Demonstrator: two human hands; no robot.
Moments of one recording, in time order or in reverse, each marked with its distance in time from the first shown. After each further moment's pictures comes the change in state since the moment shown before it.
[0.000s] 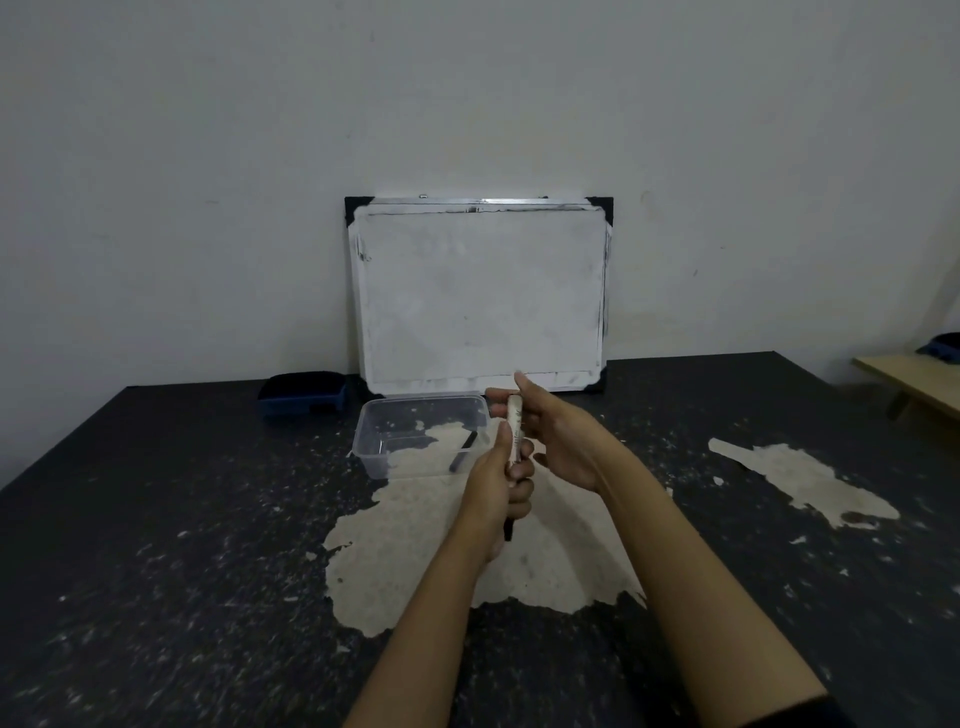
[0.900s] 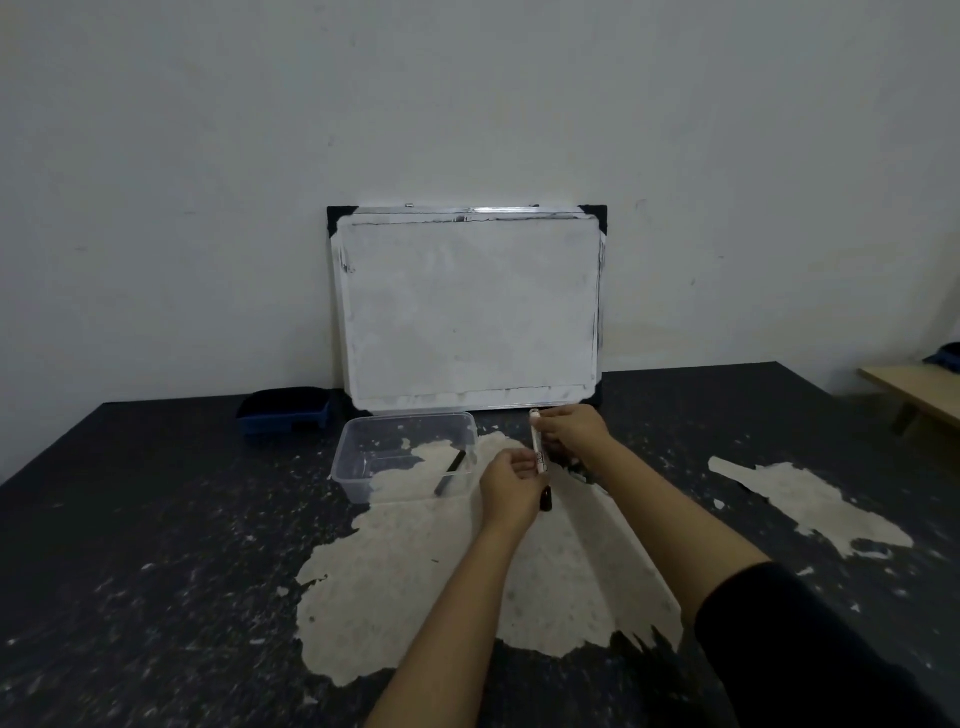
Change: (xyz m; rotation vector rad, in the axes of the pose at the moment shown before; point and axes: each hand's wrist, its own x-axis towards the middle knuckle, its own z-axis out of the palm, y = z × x) left_hand 0.070 -0.036 0.016 0.543 0.363 0.195; right_hand 0.091 0.028 -0.074 -0.368 0.488 0.006
